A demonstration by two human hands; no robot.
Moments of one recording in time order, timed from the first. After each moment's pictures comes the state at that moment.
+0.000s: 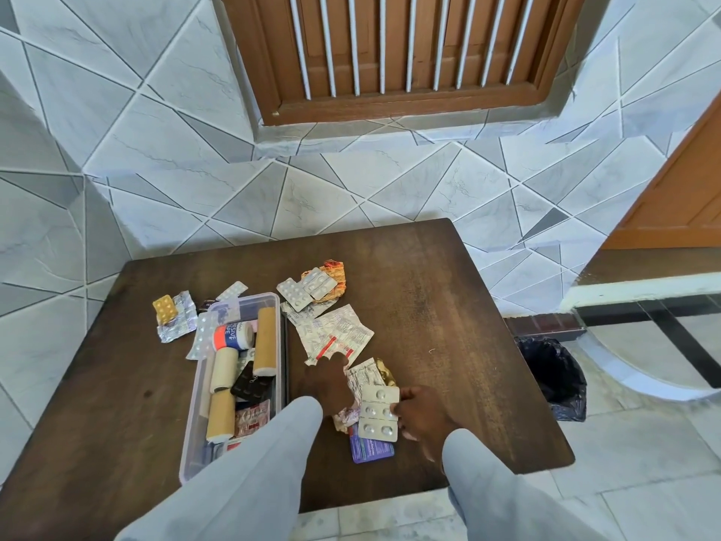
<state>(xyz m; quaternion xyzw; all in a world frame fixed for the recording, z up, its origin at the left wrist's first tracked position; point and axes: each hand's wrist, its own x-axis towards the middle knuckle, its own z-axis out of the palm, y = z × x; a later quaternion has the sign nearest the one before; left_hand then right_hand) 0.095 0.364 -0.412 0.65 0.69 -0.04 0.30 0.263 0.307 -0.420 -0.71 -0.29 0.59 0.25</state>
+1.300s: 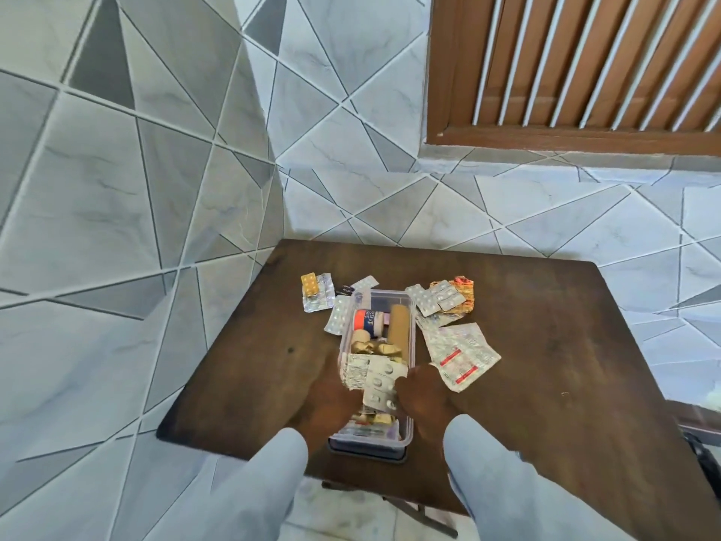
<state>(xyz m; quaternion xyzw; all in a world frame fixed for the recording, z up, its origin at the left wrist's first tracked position) -0.077 0.268 -0.359 0.46 0.71 0.33 0.42 0.068 0.317 -0.368 -0.69 -0.55 0.45 0.15</state>
